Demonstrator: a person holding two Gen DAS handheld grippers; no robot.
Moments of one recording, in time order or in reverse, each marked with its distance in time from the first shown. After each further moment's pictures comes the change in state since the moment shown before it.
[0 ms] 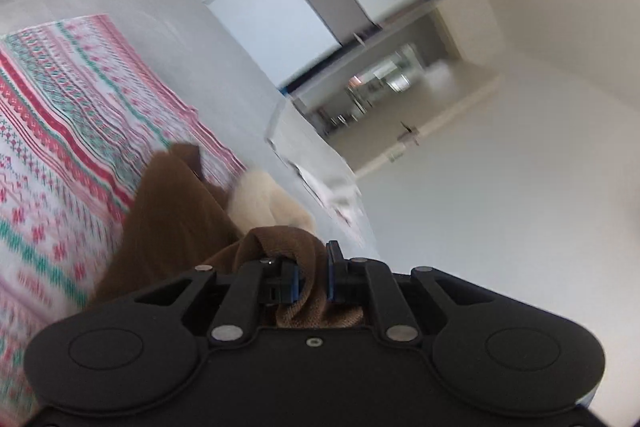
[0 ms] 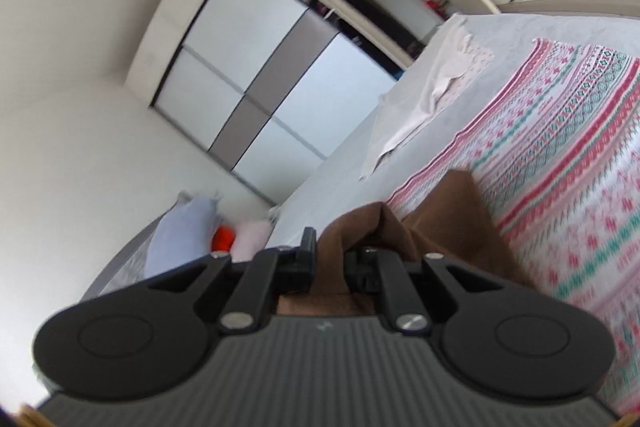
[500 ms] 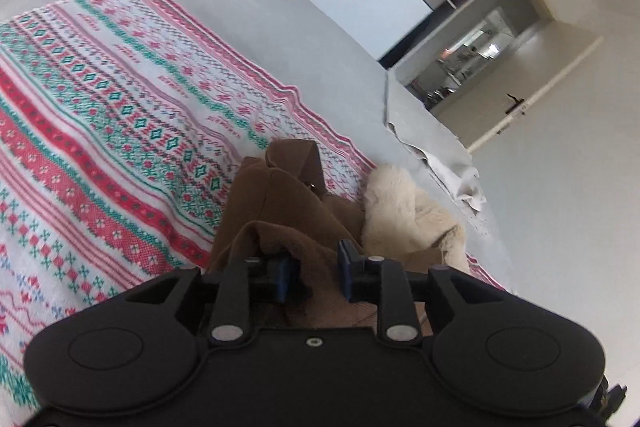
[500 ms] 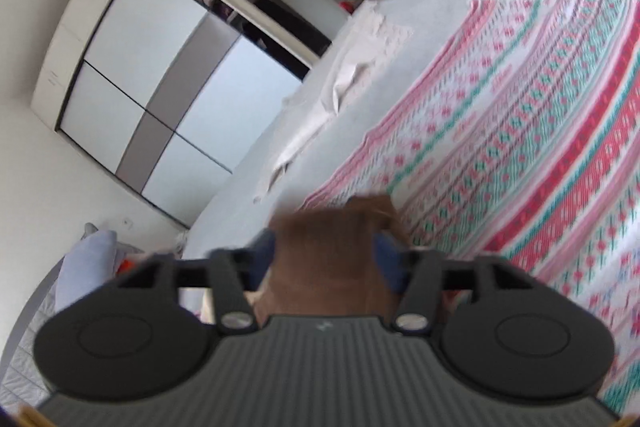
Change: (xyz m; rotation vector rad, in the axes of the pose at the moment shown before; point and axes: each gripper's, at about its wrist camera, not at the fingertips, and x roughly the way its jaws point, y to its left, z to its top) left arm 0.143 0.077 0.026 0.095 0.093 0.292; right arm 0.161 -0.108 0.009 0.062 -0.044 -0.230
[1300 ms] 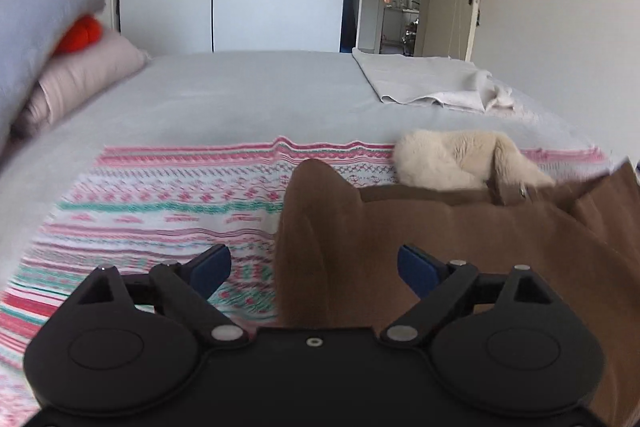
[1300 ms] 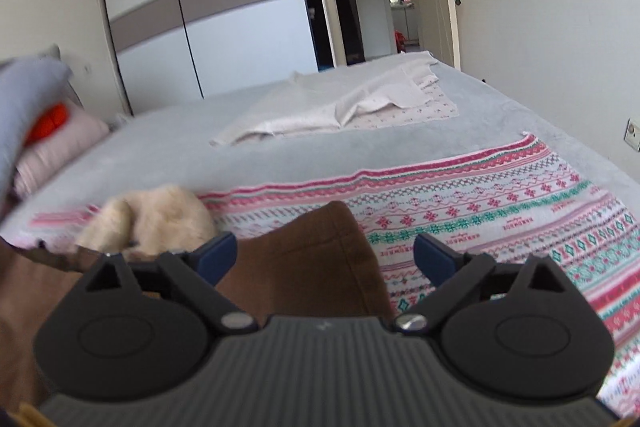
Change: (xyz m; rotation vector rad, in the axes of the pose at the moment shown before) left arm 0.024 -0.044 0.007 0.632 -0.072 0.189; right arm 0.044 0.077 -0.012 -0.675 0.049 -0.216
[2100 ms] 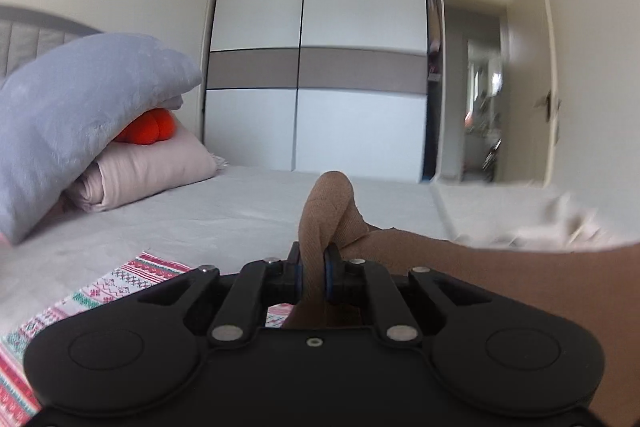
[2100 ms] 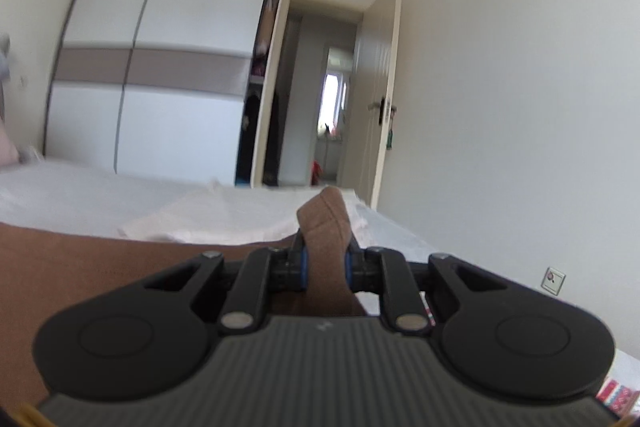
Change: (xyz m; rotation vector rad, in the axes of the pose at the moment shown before) left arm 0.070 -0.028 0.040 -0.041 -0.404 0.299; right arm 0.054 0.070 0.020 -0.209 -0.388 -0.348
